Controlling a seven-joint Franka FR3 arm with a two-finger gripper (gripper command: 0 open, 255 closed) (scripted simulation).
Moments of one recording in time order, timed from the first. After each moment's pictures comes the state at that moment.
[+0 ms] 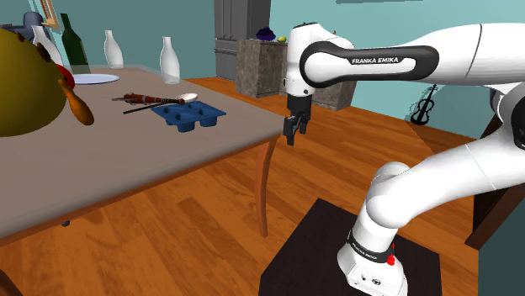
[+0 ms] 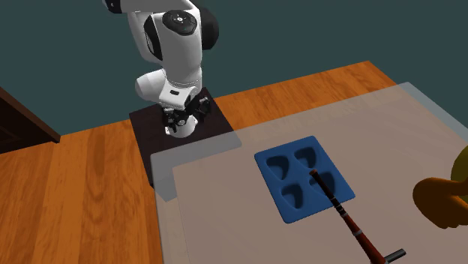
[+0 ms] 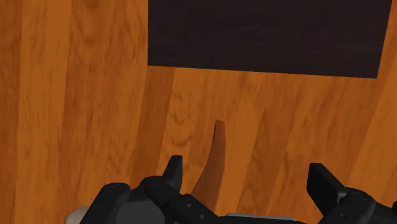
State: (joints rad) arm -0.01 -0.74 0.06 -2.43 -0.08 1.65 0.02
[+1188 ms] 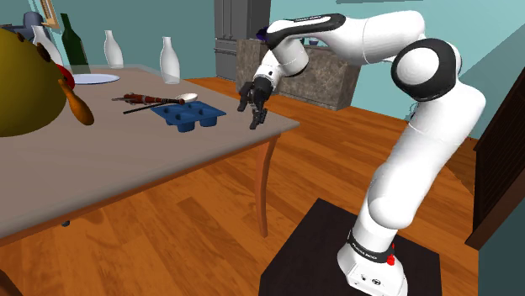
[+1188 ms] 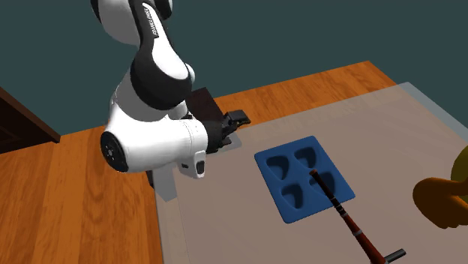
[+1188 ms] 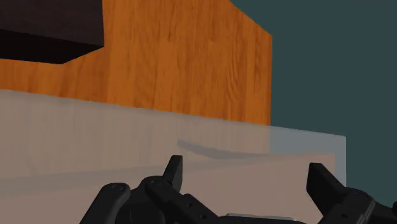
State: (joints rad) arm 0.06 -0.14 -0.26 -1.97 0.82 1.39 -0.25
